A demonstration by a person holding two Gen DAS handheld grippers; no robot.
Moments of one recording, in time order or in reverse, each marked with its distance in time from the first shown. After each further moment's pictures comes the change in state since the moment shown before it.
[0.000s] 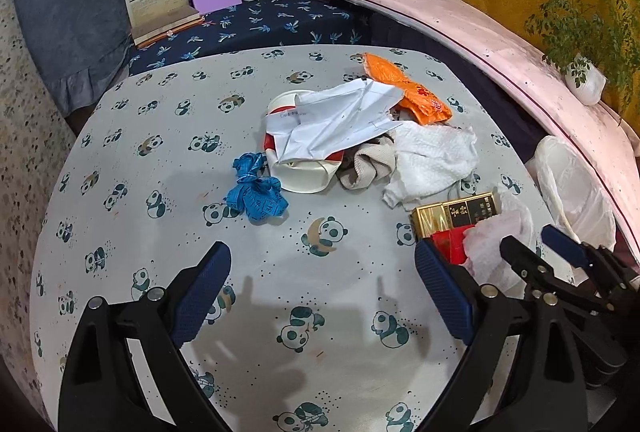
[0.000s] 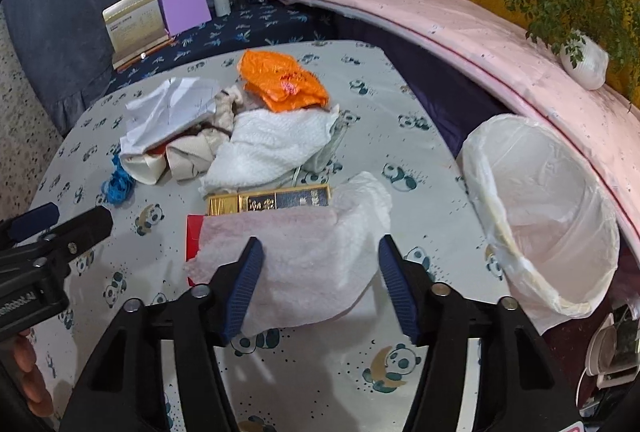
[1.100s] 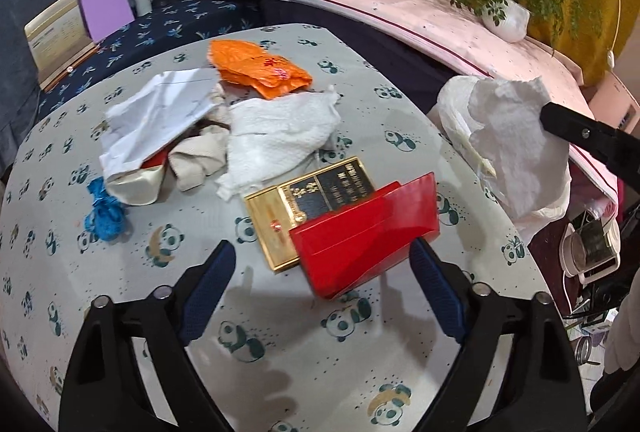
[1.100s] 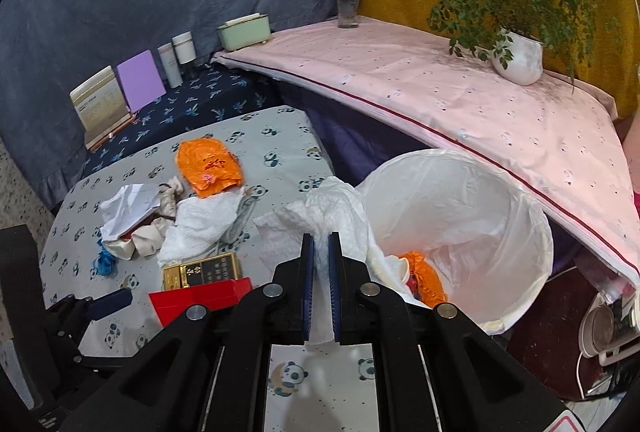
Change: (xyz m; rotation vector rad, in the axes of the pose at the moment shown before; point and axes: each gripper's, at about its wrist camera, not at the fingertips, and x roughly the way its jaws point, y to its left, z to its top) left arm 0.021 -0.103 -0.012 0.231 0.051 -0.207; right arm -0.072 -0.088 0.020 0.173 -0.166 -0.074
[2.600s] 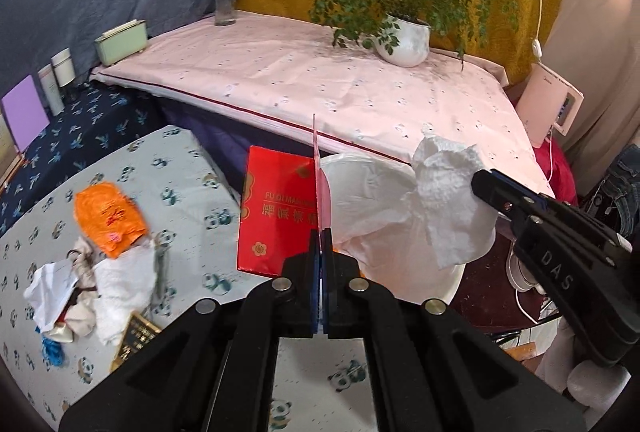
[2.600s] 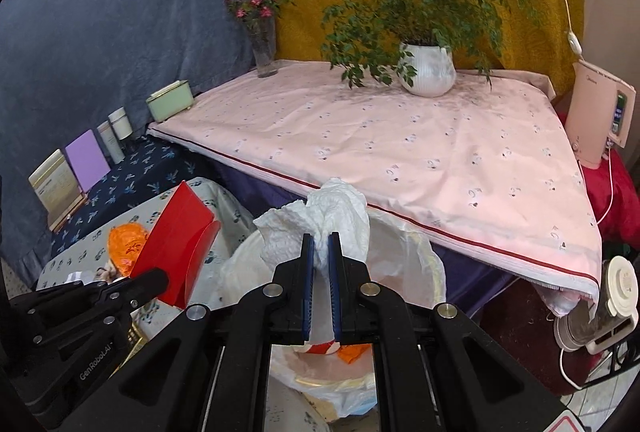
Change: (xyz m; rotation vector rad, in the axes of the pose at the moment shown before) left arm -0.013 -0.163 0.098 0.207 -0.128 -0.173; right arm -0.026 -0.141 0.033 0.197 -0.134 -0.117
